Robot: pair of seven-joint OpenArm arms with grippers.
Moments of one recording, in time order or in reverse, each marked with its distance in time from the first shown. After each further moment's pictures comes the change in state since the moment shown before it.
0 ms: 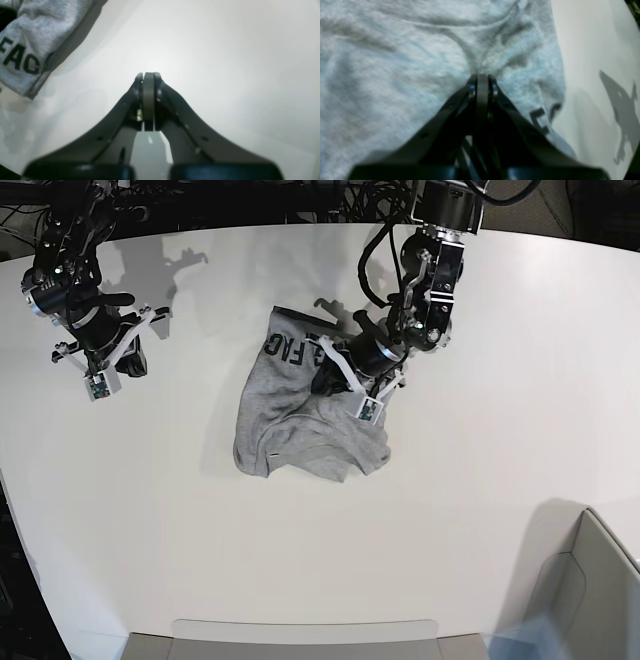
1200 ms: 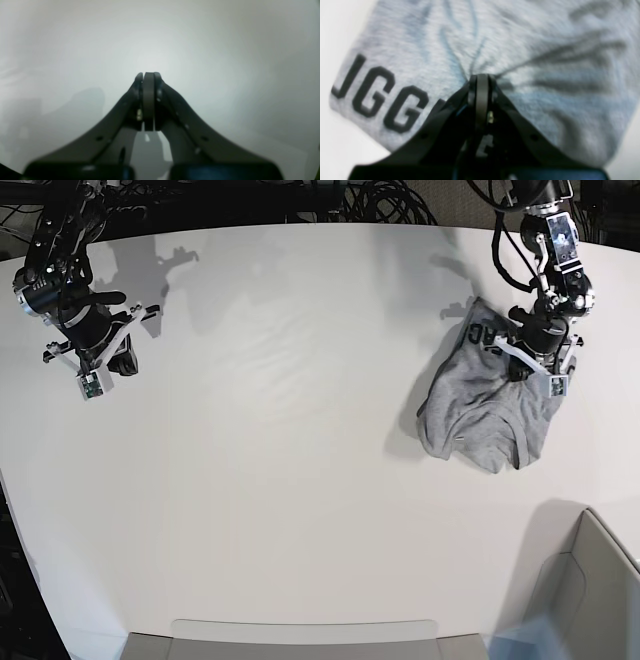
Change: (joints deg) left arm 10.3 -14.7 -30.1 8.9 1.2 1.3 8.0; right arm -0.7 2.6 0.2 0.0 0.4 0.0 0.2
